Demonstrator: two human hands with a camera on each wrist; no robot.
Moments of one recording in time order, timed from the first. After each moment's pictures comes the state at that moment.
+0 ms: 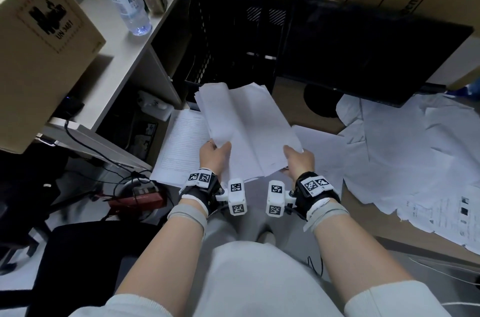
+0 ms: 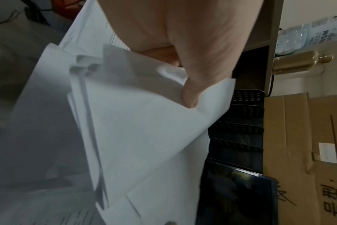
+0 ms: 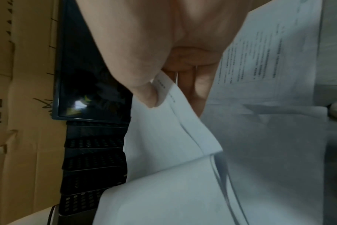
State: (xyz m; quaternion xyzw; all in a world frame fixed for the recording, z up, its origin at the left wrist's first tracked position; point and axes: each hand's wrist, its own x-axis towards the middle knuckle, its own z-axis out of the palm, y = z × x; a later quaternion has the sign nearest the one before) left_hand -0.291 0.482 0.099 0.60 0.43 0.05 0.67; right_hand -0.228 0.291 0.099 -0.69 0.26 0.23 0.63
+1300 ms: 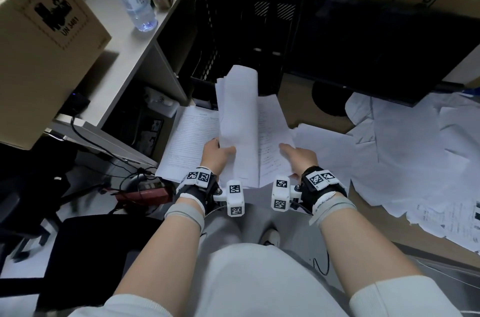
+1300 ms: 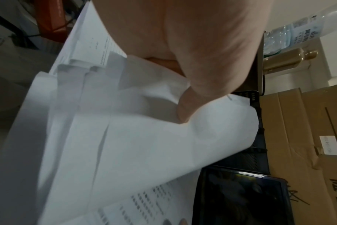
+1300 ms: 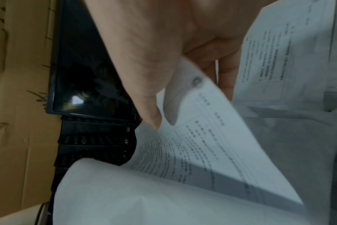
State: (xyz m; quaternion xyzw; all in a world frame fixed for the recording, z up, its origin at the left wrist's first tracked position) left_hand -0.296 0.492 0.112 0.64 0.39 -0.02 0.66; right_hand -0.216 0.292 0.099 -0.75 0.23 0.32 0.53
